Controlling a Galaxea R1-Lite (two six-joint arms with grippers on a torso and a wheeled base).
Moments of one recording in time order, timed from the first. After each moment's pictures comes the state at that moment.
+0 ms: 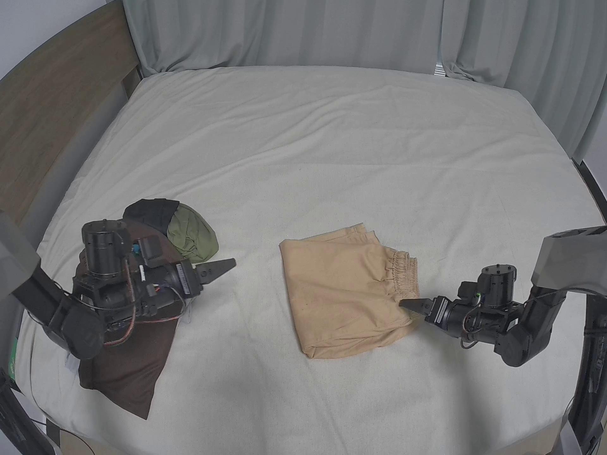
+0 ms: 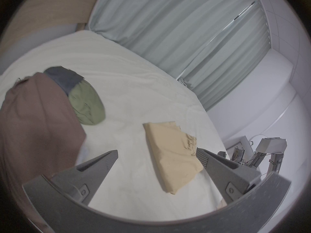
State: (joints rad) left arm -0.24 1.90 -0.59 -0.96 -0.36 -0.43; right arm 0.22 2.28 -0.54 -1.21 0.35 0.65
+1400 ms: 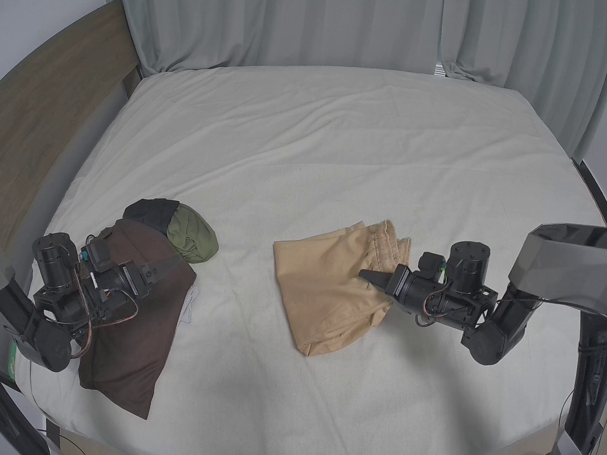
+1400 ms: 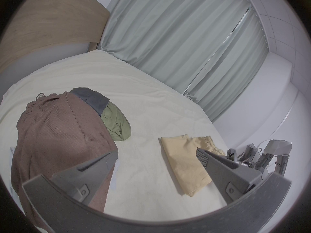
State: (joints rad) left arm 0.00 1.85 -0.40 -1.21 -0.46 -0.38; right arm 0.43 2.27 -0.73 -1.32 0.34 0.86
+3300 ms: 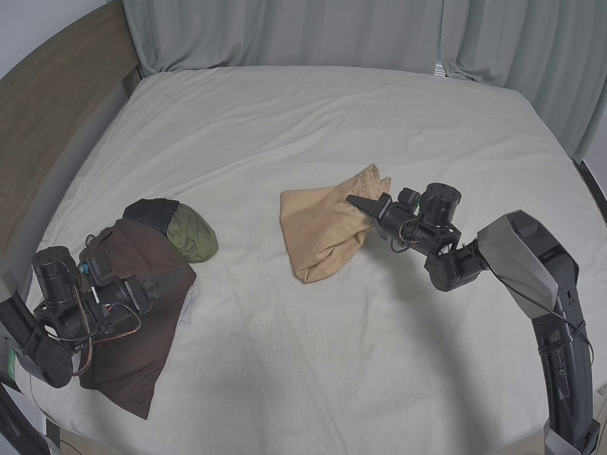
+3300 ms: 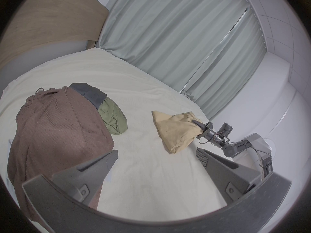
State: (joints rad) left arm -0.03 1.85 -0.30 -1.31 -0.46 -0.39; right arm 0.31 2.60 -1.64 -1.01 0.50 0.94
